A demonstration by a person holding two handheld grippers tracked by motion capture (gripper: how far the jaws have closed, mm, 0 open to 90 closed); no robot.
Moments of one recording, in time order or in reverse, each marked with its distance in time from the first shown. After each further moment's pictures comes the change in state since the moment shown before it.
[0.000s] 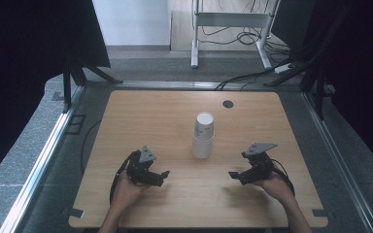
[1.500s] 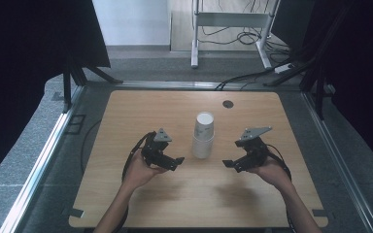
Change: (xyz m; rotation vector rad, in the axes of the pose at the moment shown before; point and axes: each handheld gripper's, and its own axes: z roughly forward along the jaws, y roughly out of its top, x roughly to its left) left arm 0.002 0.069 0.017 -0.002 -0.131 0.052; right arm -0.001 0.055 -0.007 0.013 0.043 -0.024
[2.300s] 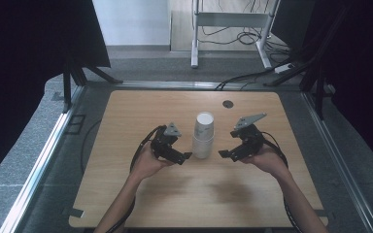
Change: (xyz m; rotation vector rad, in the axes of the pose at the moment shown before) left arm 0.002 0.025 0.022 0.001 -0.039 0.080; right arm -0.009 0.038 0.000 0.020 0.030 -0.028
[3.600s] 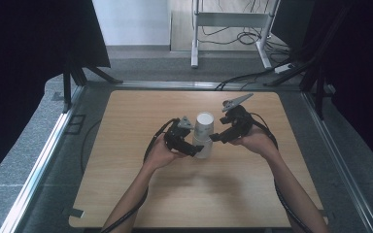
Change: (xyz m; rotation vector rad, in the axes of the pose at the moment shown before) left arm 0.003 0.031 0.031 -0.021 -0.042 0.033; right arm -0.013 0.059 0.010 0.046 0.010 -0.020
